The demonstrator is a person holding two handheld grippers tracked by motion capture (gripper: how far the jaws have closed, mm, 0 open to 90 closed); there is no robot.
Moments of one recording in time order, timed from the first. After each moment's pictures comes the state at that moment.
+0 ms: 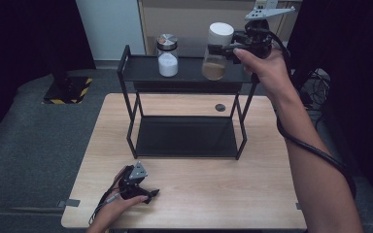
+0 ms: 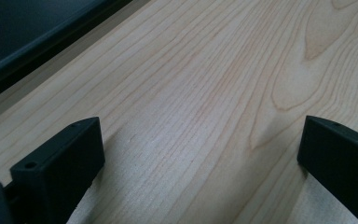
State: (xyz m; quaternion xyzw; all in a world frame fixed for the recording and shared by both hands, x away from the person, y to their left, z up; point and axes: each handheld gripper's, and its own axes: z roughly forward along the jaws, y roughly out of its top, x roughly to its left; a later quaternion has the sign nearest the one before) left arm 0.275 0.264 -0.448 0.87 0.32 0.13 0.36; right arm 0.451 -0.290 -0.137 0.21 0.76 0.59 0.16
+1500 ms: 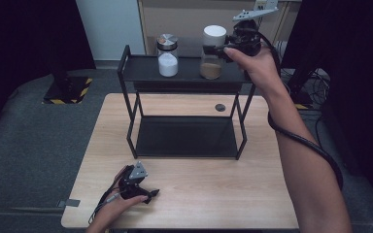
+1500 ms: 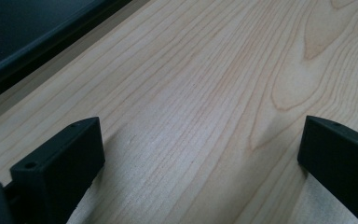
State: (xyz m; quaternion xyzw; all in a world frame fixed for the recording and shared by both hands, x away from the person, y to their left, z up) left arm 0.276 0.264 -0.448 0.87 0.32 0.13 0.36; right arm 0.477 -0.269 -0.143 0.23 0.78 0.56 0.17
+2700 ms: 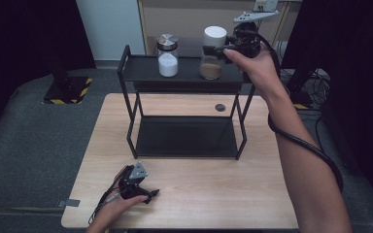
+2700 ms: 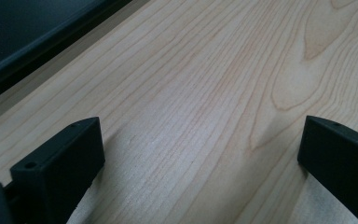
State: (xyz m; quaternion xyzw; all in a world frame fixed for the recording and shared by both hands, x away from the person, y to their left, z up) left arm 0.276 0.264 -0.448 0.87 0.32 0.13 0.36; right arm 0.472 -0.269 -0.152 0.24 0.77 0.57 0.17
